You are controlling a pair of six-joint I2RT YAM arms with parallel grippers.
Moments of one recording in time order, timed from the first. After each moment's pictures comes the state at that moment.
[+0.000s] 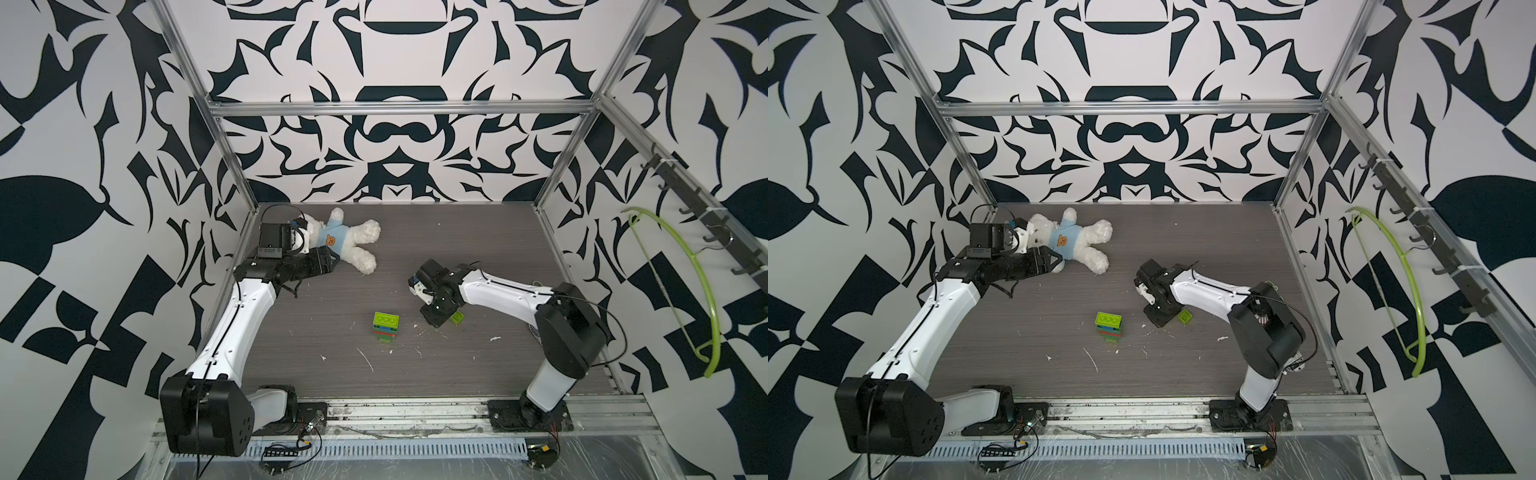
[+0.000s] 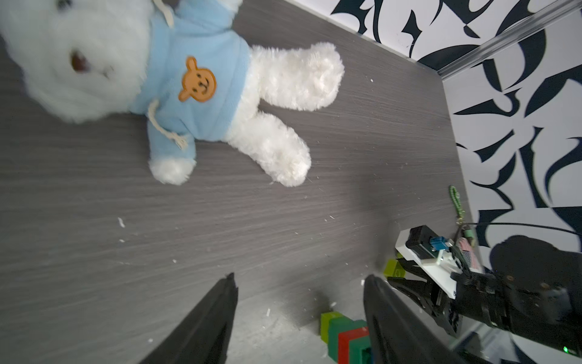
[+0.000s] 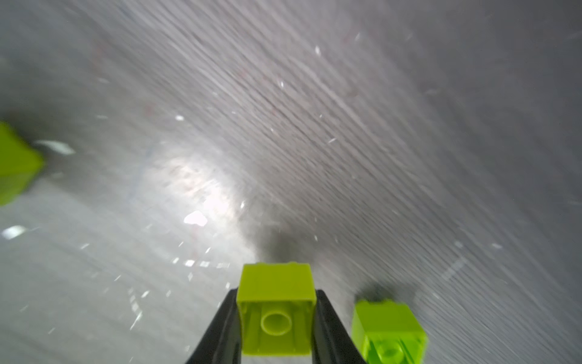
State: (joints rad) left arm -0.11 1.23 1.06 -0.65 0.48 -0.31; right arm 0.72 1.67 1.13 -0.83 -0.03 0.01
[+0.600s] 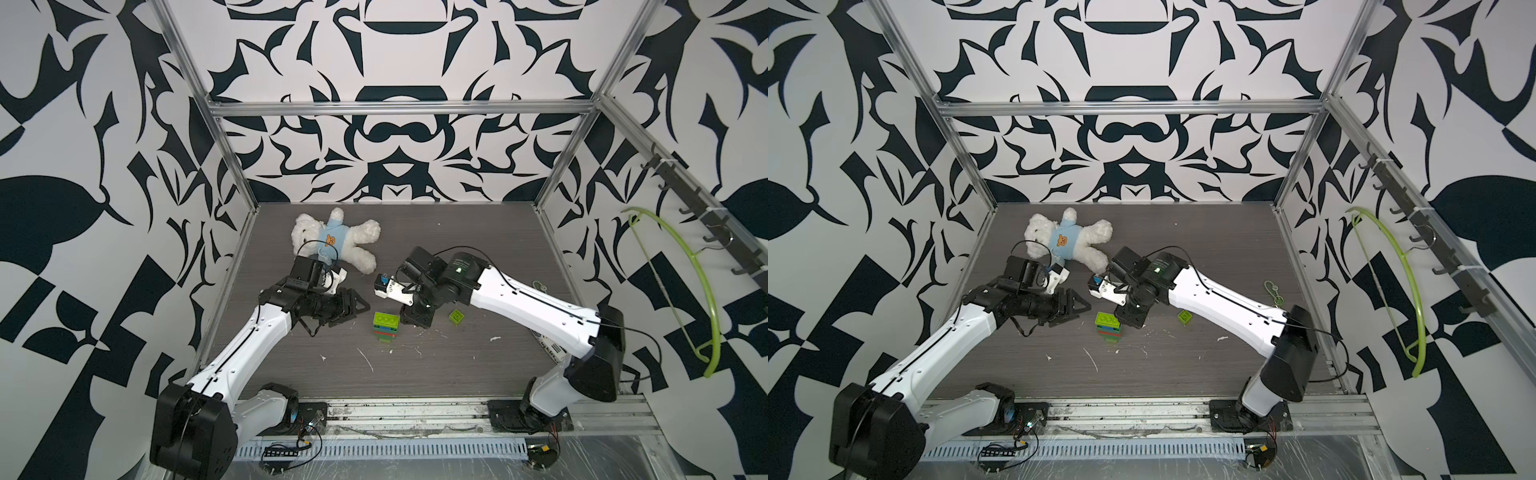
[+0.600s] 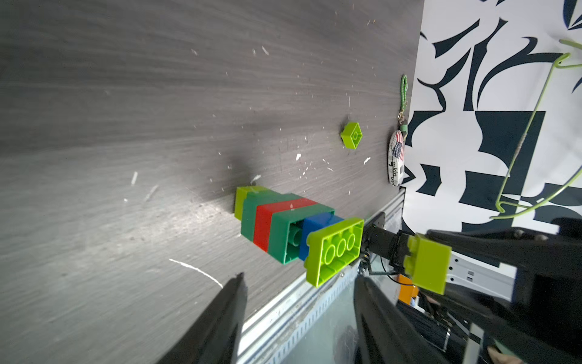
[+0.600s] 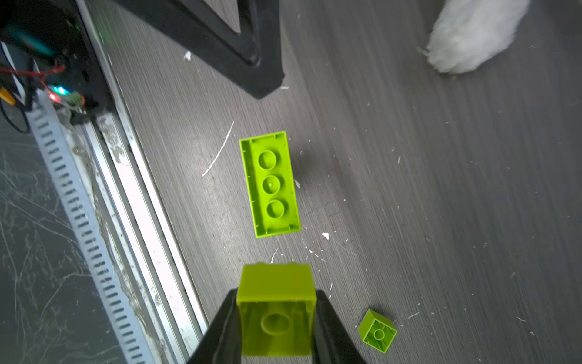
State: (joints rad) left arm -0.34 1.15 0.79 -0.69 0.72 -0.57; right arm 0.95 1.63 1.53 -1.12 -0.15 -0.24
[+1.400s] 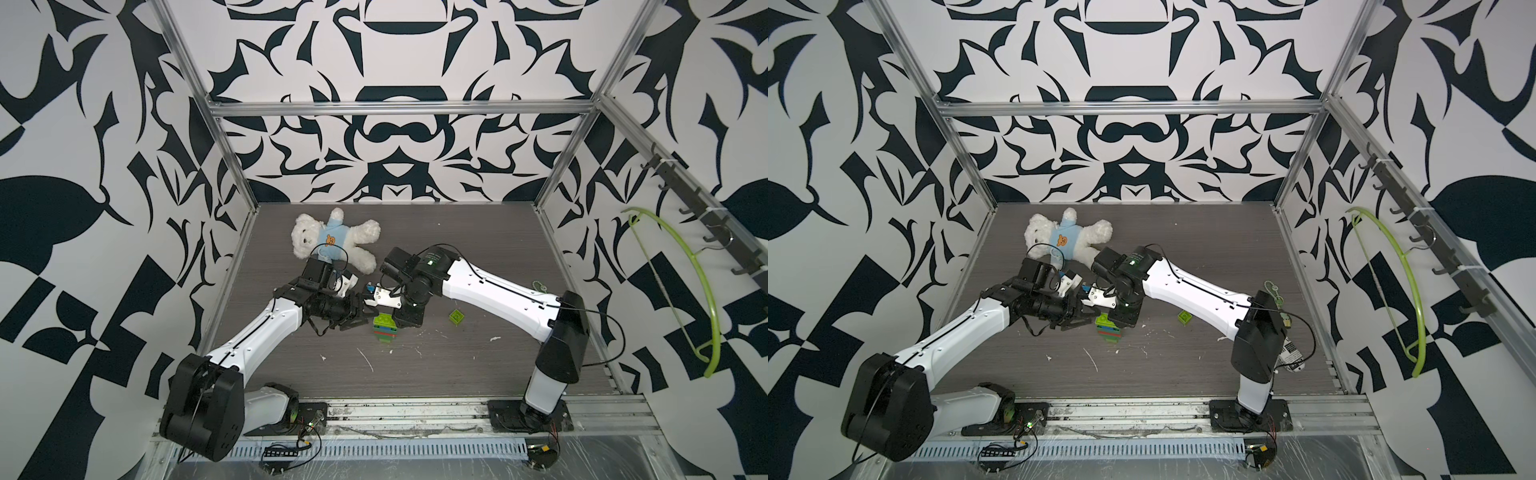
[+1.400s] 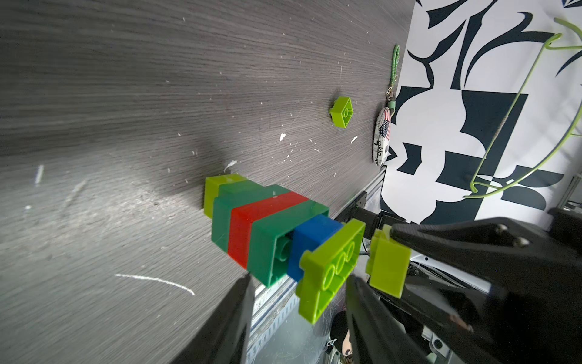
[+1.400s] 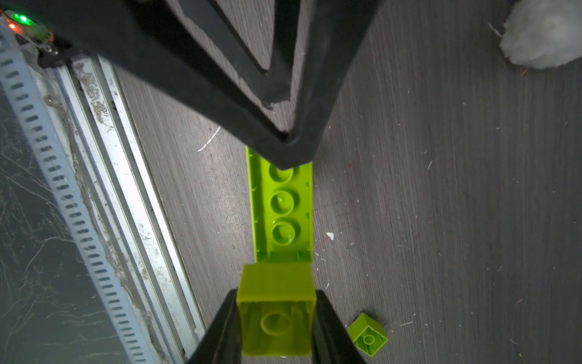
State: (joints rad) left arm -0.38 1.26 0.75 -0.57 0.83 -0.62; right arm 0.97 1.78 1.66 -1.24 -0.14 -0.34
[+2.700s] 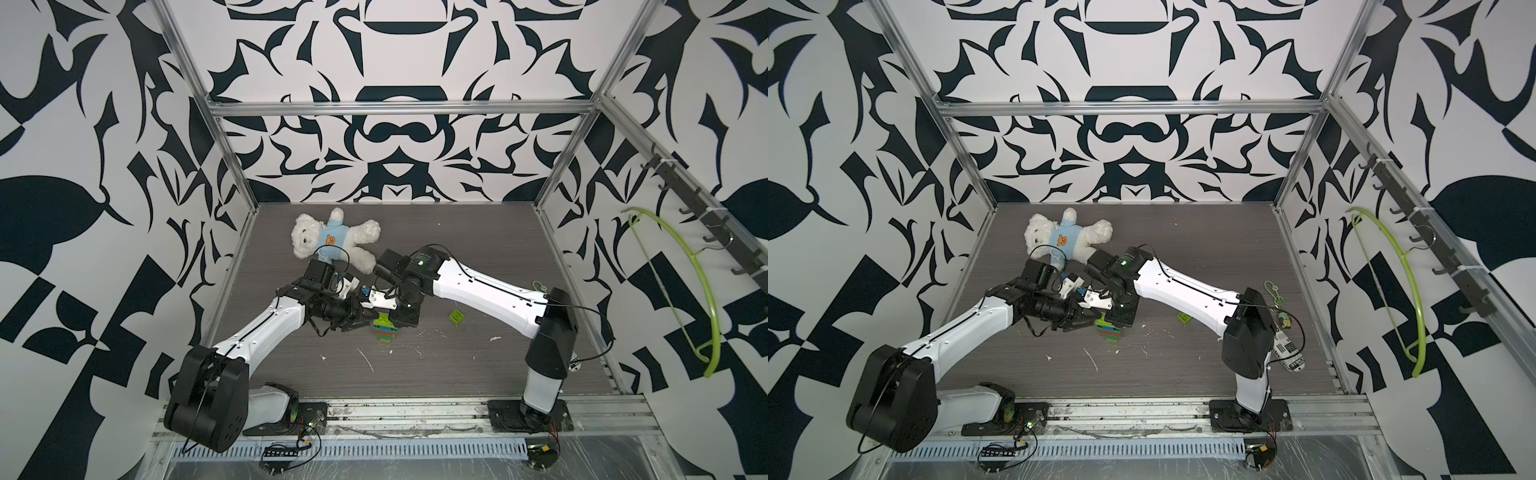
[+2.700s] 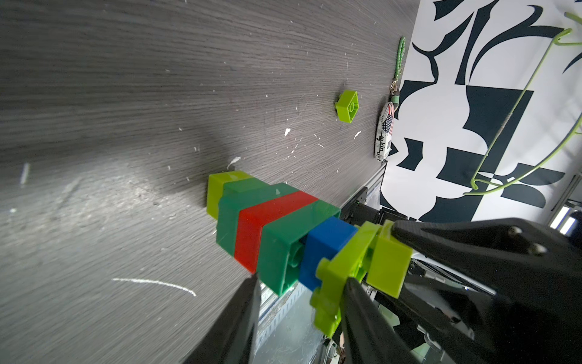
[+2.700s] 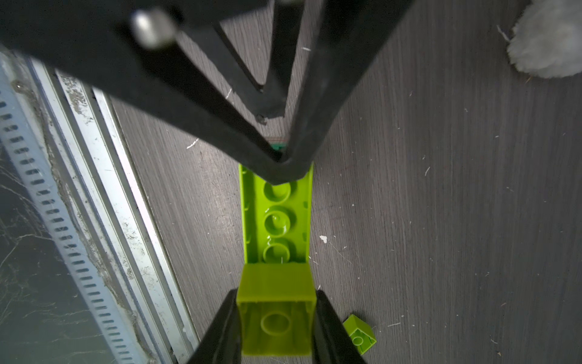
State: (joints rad) left arm -0.38 1.29 0.74 -0.56 0.85 -0.61; right arm 0.98 1.84 1.71 -1.26 -0.10 -0.37
